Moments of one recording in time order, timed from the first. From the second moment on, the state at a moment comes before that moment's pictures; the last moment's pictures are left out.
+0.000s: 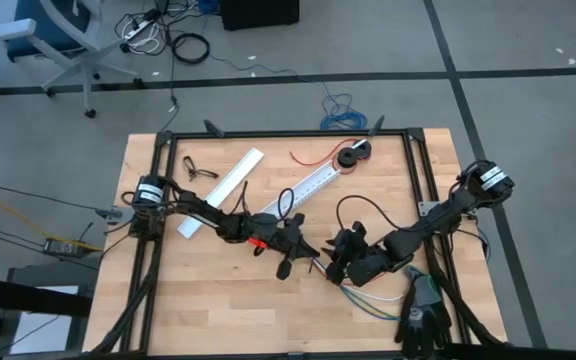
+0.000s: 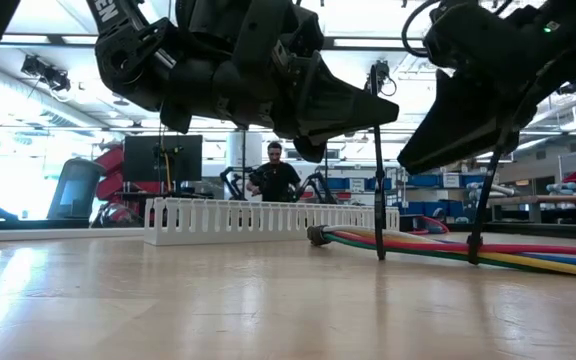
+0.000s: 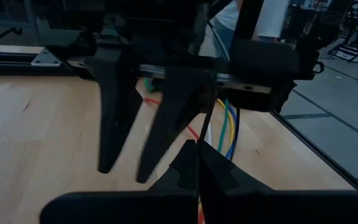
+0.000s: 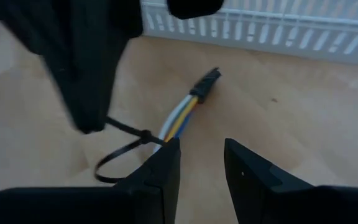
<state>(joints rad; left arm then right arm) -0.13 1.97 0.91 0.89 0.16 -0.11 0.54 1.57 0.77 -0.08 0.72 0.91</state>
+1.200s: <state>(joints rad) -0.10 1.97 0.91 0.89 0.16 -0.11 0.51 1.73 0.75 0.34 0.73 0.57</state>
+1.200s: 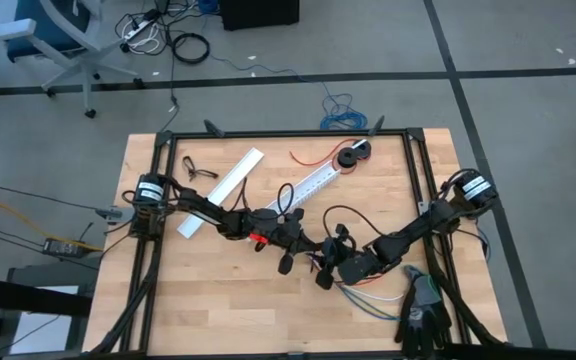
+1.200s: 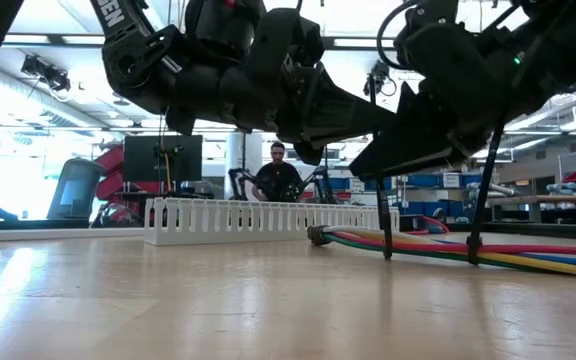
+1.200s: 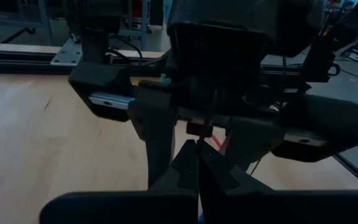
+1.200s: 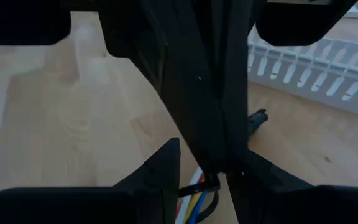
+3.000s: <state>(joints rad) -0.09 1.97 0.91 0.94 0.14 -0.08 0.52 1.71 0.75 0.27 0.71 0.70</state>
